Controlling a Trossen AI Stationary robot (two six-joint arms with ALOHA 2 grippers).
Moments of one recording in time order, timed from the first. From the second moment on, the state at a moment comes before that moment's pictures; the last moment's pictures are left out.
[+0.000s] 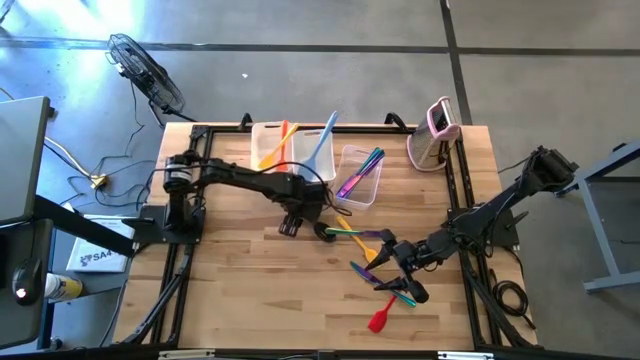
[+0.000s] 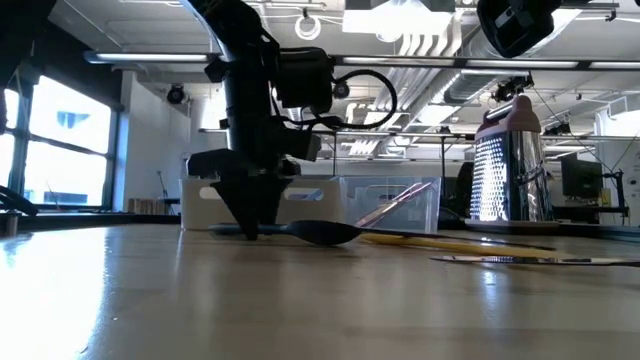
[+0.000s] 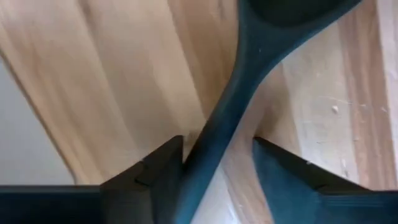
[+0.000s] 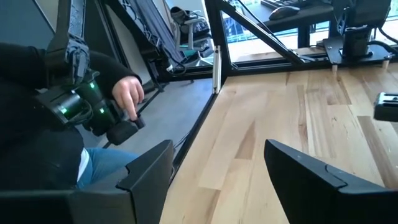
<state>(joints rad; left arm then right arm) 0.09 1.96 1.24 -0.69 -0.03 0.41 0.57 1.22 0.53 0.52 0.13 0.30</state>
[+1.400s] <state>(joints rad) -0.15 1.94 1.23 -1.06 0.06 0.23 0.55 1.22 0.53 0.50 0.13 0.29</state>
